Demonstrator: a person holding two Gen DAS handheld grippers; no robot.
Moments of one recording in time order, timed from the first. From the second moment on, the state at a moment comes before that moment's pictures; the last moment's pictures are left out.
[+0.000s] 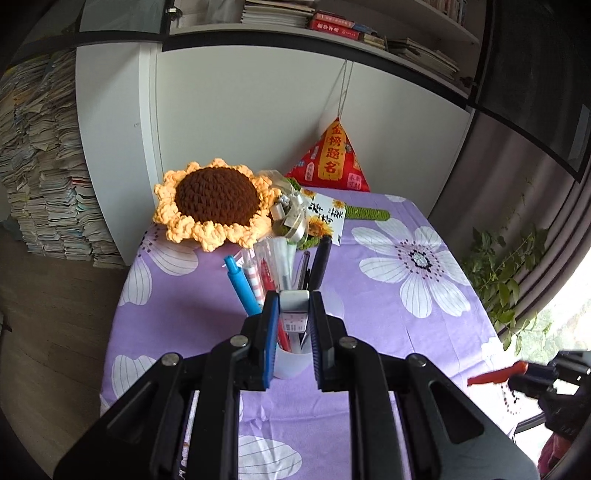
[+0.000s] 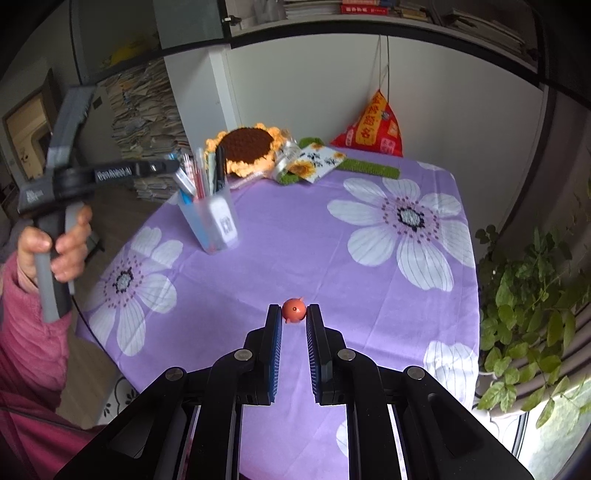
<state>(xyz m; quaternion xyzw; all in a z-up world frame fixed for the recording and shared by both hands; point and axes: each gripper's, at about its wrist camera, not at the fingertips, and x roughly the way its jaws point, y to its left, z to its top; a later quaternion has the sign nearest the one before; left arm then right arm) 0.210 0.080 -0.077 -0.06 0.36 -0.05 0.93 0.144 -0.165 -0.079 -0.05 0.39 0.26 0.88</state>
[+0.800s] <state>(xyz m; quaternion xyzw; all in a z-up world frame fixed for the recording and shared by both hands) 0.216 0.089 -0.101 -0.05 0.38 -0.10 0.92 0.205 -0.062 -0.017 -0.03 0.35 0.33 0.88</state>
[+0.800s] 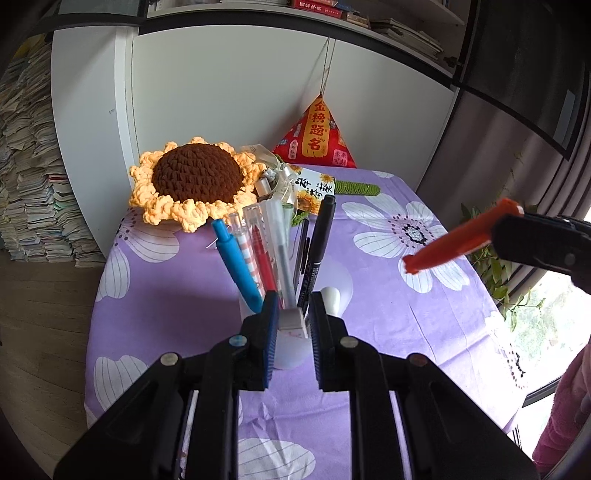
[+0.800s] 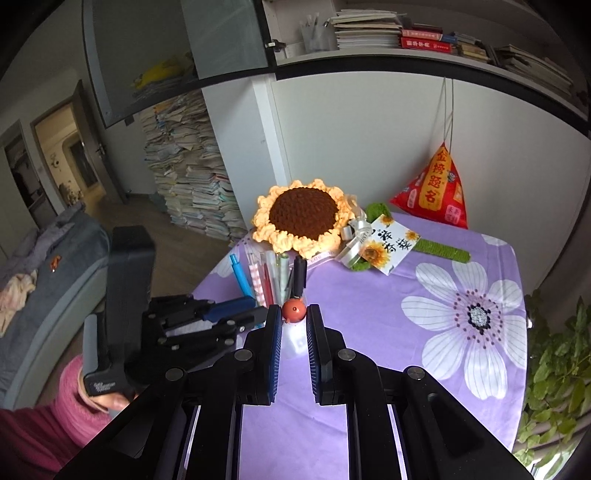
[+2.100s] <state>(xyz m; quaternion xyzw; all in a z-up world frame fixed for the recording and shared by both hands) 0.156 0.139 -0.129 -0.10 0.37 -0.06 0.92 0.246 0.013 -0.059 -0.08 0.46 0.30 0.83</state>
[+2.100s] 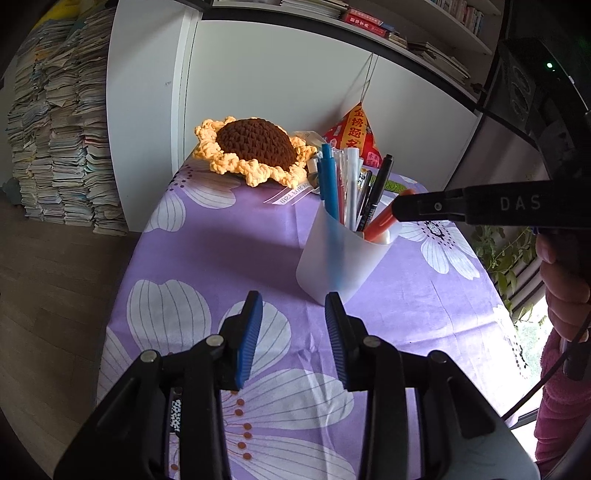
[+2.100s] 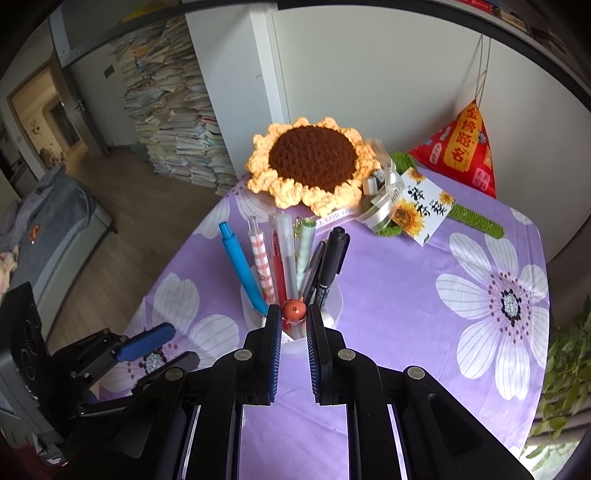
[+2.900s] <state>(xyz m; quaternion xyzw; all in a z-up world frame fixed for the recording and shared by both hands) 0.148 0.133 -0.113 -0.09 0.36 -0.06 0.93 0.234 0.002 -0.027 -0.06 0.41 0.28 0.87</state>
